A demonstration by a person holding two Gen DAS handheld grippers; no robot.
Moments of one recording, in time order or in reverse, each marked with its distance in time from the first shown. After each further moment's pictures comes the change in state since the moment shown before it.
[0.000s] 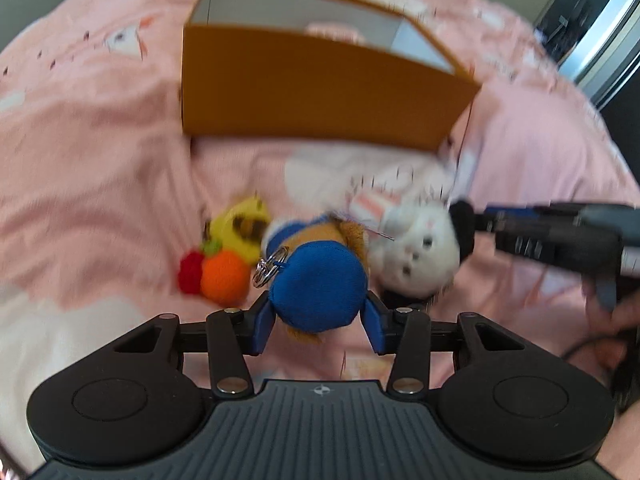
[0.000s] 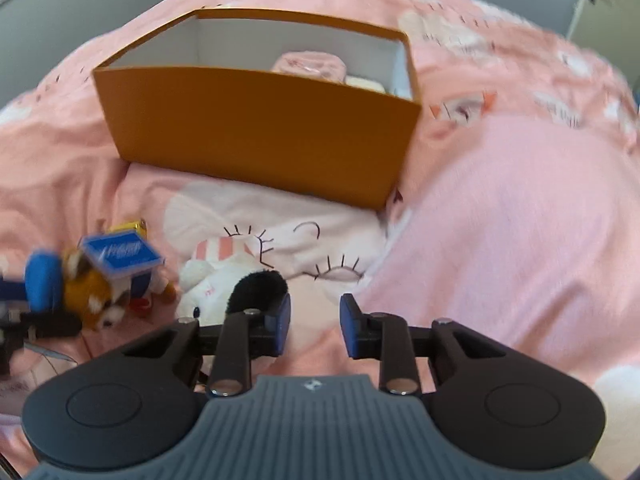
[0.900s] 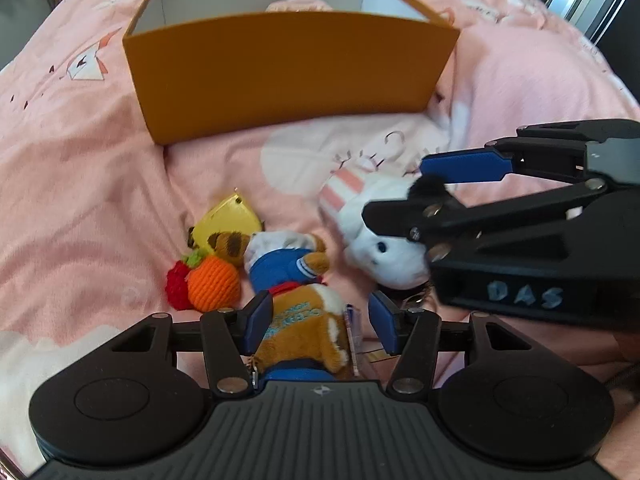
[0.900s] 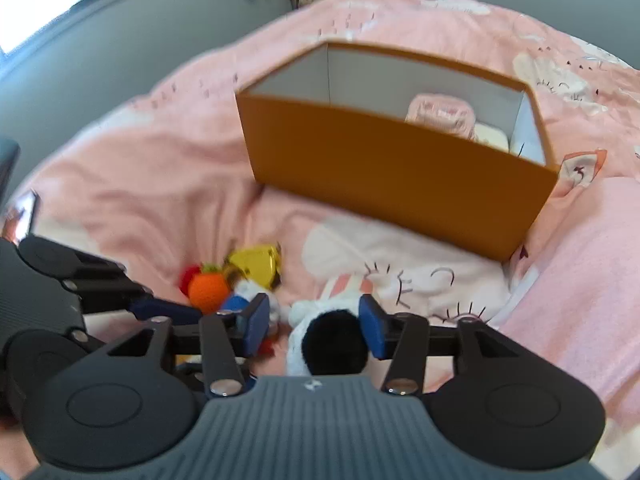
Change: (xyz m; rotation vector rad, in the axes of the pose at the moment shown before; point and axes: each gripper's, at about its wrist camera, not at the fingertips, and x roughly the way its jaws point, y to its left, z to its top) left arm 0.024 -0.032 0.008 0.158 0.058 0.087; right arm -0.016 0.048 0.012 -0.158 -0.056 0.271
